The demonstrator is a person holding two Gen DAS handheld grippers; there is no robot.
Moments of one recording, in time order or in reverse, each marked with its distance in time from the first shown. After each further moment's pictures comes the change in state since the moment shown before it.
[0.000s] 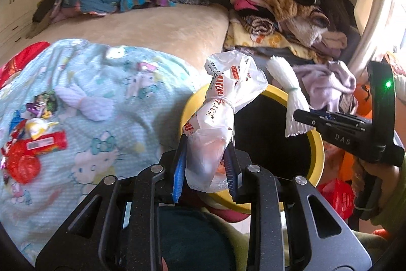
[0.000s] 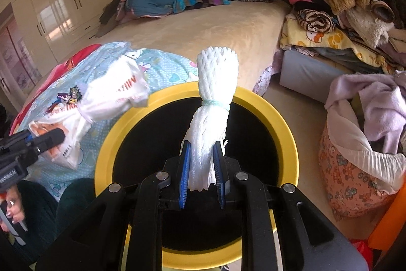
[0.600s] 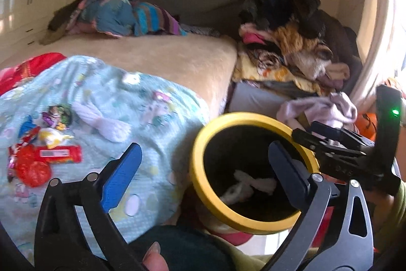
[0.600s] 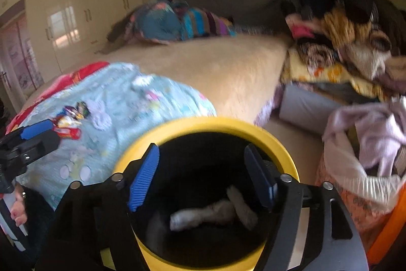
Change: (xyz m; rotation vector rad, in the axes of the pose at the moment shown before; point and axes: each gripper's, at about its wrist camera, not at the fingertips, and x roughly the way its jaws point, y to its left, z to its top) left arm -0.037 0.017 0.004 -0.077 -0.205 0.042; right arm -0.032 0.041 0.012 -0.107 -0.228 -0.002
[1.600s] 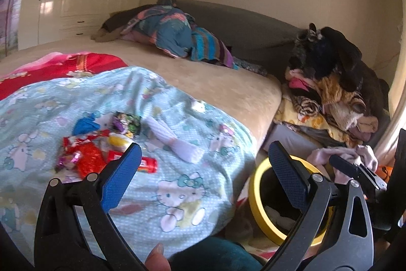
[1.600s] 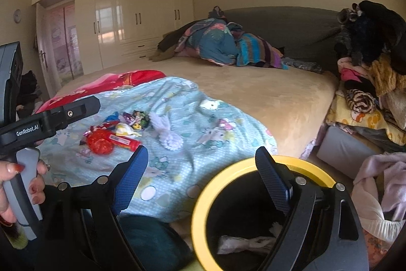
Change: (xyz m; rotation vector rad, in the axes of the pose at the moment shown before) left arm -0.072 0.083 0.011 -0.205 -0.168 0.202; right arm -0.004 0.111 0.025 -0.166 -0.071 0.204
